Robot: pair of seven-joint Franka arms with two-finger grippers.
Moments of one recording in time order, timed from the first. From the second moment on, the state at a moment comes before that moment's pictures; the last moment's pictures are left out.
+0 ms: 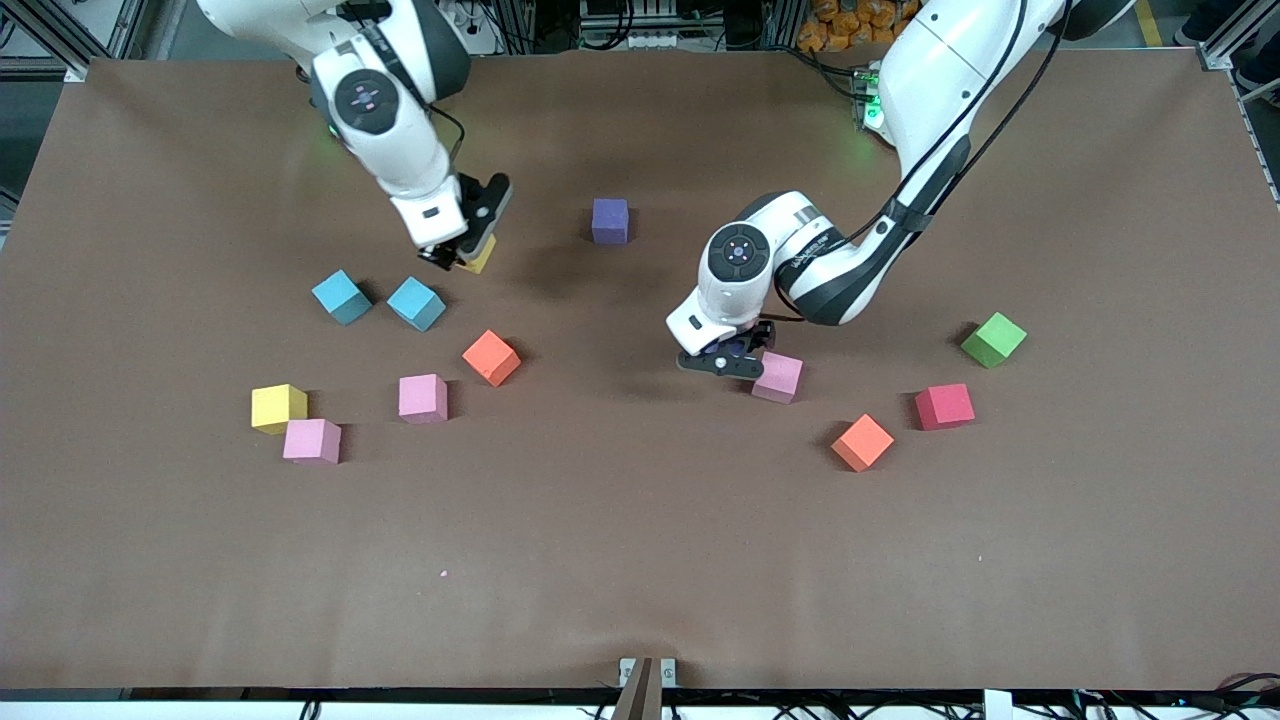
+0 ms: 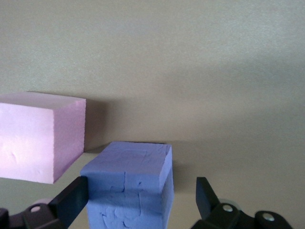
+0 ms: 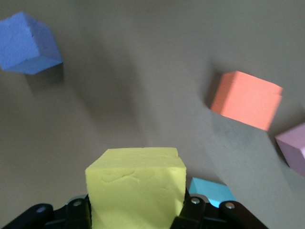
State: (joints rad) left arm -0.25 0.62 -0.48 -1.84 0.35 2.30 -0.75; right arm 0.60 -0.14 0.04 -2.54 0.04 2.37 -0.63
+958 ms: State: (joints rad) left arm -0.25 0.62 -0.49 -1.85 0.37 2.30 -0.79; right arm 0.91 0.08 0.04 -2.68 0.00 2.82 -0.68
